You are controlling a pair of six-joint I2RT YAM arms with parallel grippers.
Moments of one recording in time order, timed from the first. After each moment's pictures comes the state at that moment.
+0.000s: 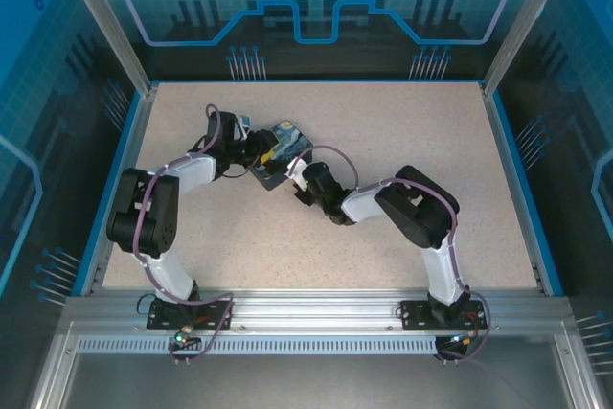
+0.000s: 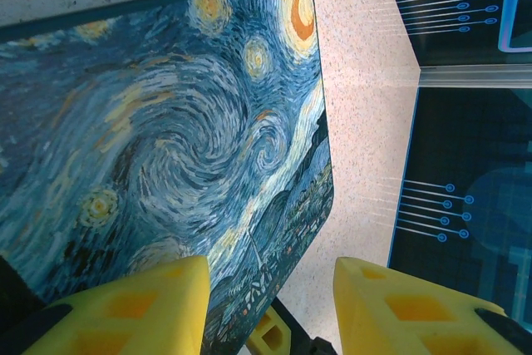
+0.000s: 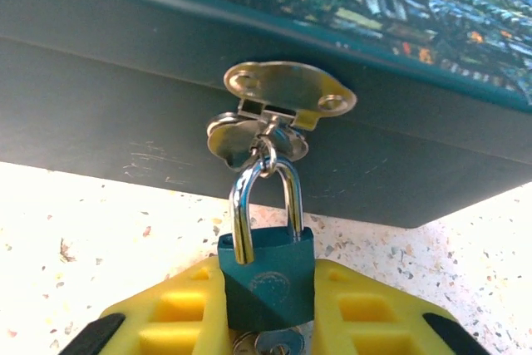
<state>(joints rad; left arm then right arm) -0.14 1.76 1.01 0.08 0.57 -0.98 0.78 2.06 0.99 0.46 0.25 -0.23</state>
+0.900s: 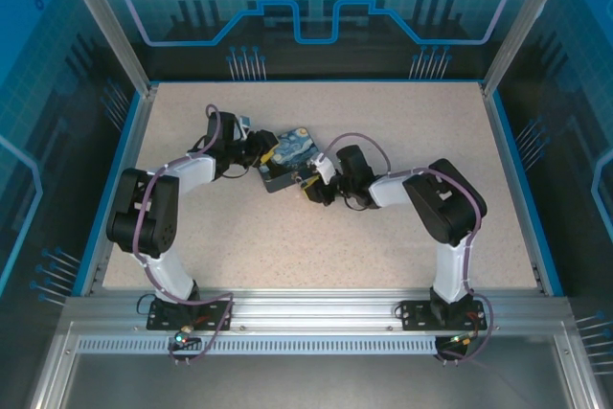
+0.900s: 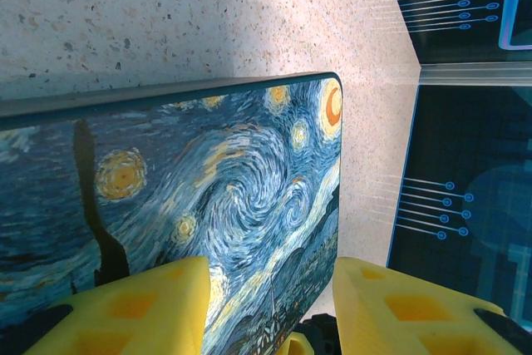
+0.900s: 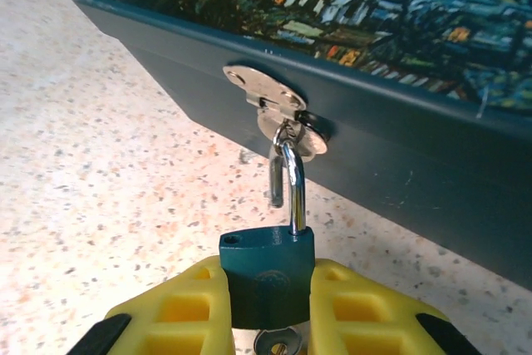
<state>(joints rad) -0.14 1.76 1.01 0.07 0.58 -0.98 0.55 1.95 0.93 0.33 -0.54 -0.05</state>
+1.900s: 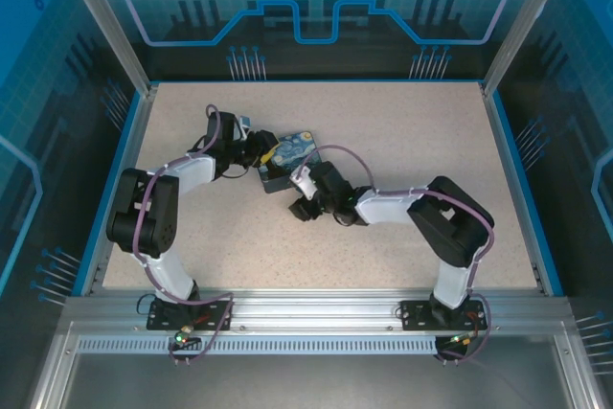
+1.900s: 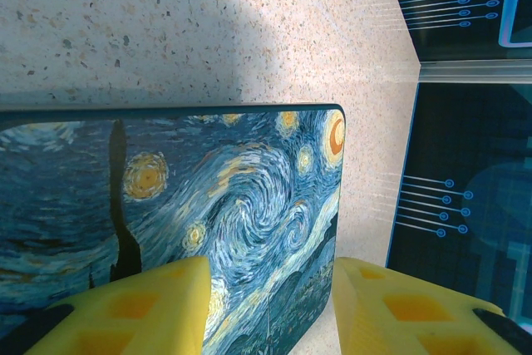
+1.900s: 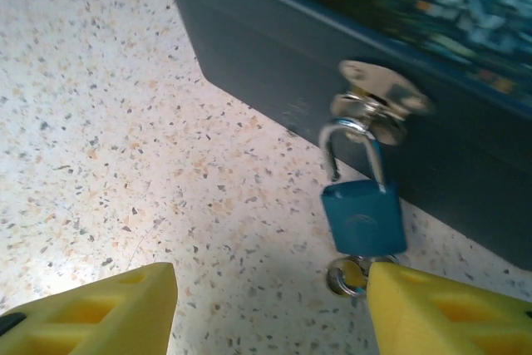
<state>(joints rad) -0.14 1.76 1.01 0.07 0.59 -0.98 0.81 1.83 0.94 0.13 -0.01 -0.06</state>
